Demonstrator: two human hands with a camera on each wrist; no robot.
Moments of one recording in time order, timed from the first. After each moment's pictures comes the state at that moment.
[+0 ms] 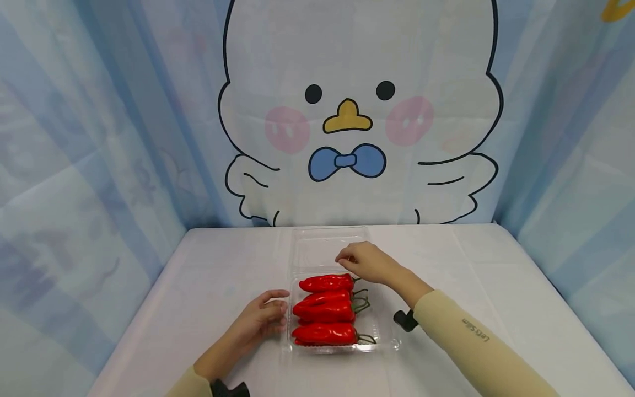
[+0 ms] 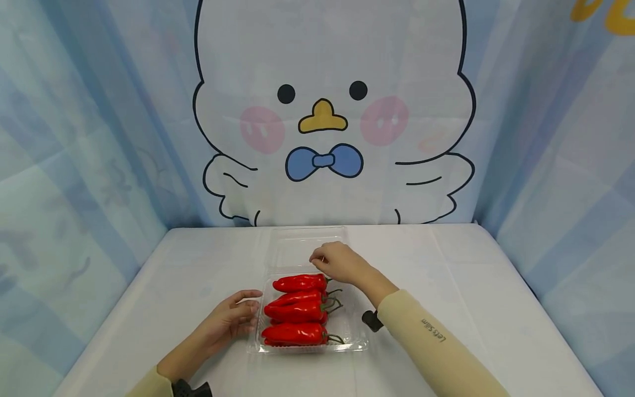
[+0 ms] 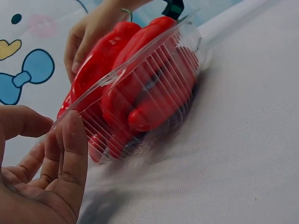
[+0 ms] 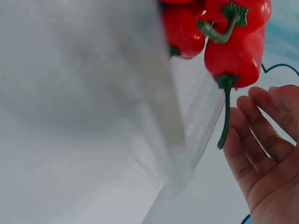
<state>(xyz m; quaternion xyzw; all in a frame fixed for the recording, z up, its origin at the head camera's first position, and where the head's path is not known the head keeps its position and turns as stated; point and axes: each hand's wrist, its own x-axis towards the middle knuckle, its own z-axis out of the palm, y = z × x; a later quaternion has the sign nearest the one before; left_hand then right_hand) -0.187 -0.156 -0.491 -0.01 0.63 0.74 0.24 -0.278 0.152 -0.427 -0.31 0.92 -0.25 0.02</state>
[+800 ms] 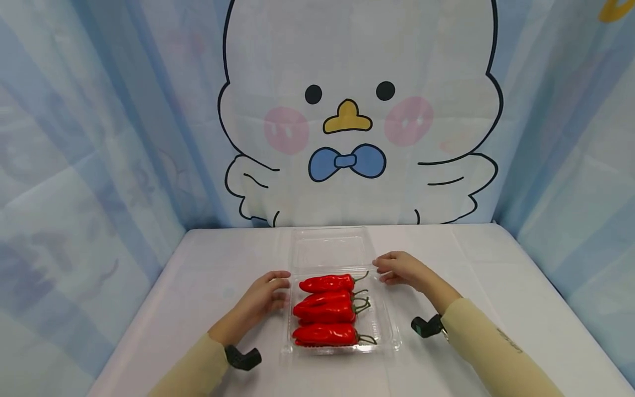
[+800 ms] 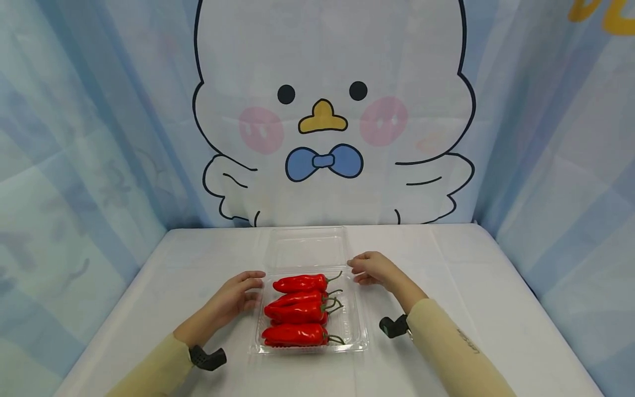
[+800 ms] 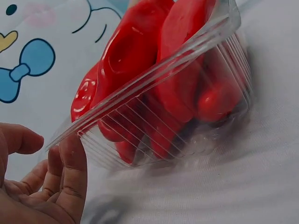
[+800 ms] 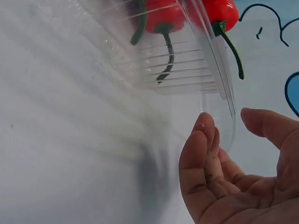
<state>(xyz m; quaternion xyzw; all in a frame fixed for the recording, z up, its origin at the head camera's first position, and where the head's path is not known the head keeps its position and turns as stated) -0.232 -0.139 -0.482 -0.09 0.70 0.69 0.17 -0.279 0.217 -0.452 0.03 0.83 -0.51 0.22</state>
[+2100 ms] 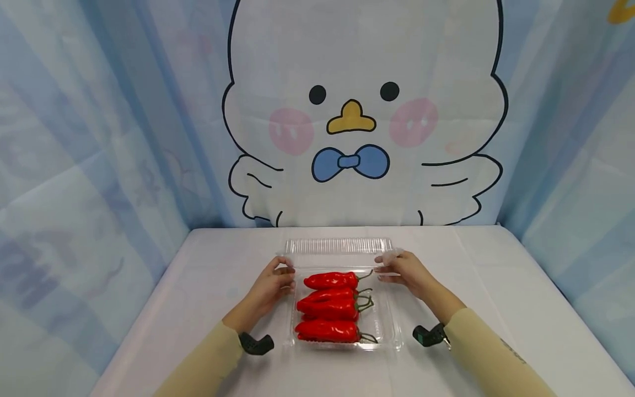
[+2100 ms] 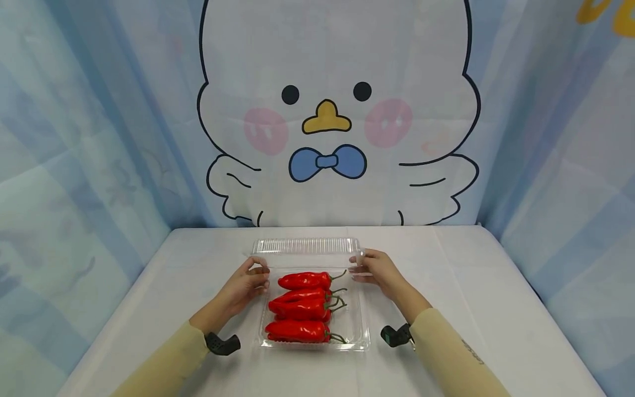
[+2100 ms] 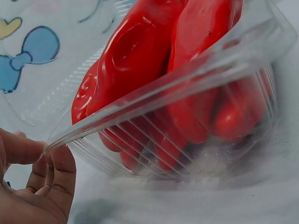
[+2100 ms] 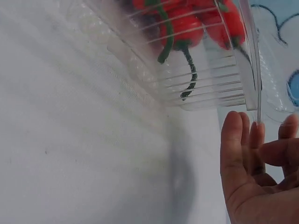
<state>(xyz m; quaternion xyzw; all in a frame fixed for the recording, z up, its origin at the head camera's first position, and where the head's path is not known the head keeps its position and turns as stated) -0.256 -0.129 -0.488 -0.06 0.66 0.74 0.12 -0.274 0.218 -0.469 0.00 0.73 -0.67 0.15</state>
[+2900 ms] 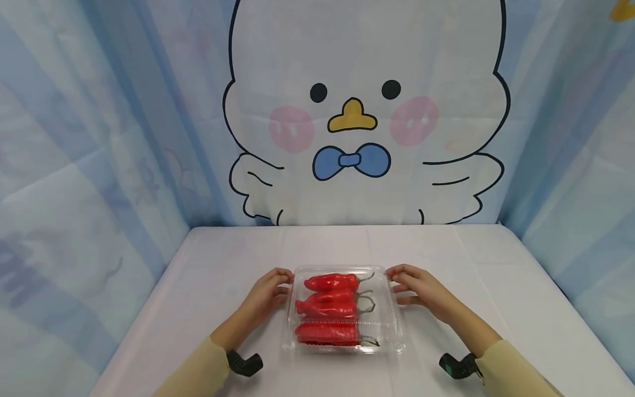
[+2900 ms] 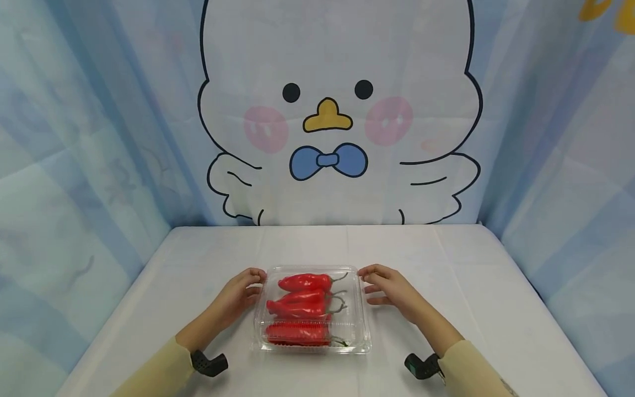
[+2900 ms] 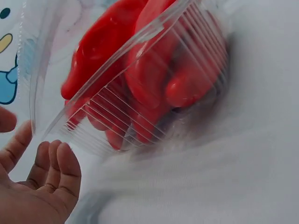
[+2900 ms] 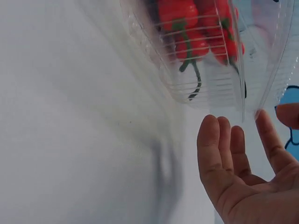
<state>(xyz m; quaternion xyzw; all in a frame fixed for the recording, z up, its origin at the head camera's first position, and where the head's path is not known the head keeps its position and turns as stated) -0.227 -0.140 -0.489 -0.04 0.70 0.70 0.12 -0.223 0.242 -0.465 -0.06 0.79 -0.58 0.17</state>
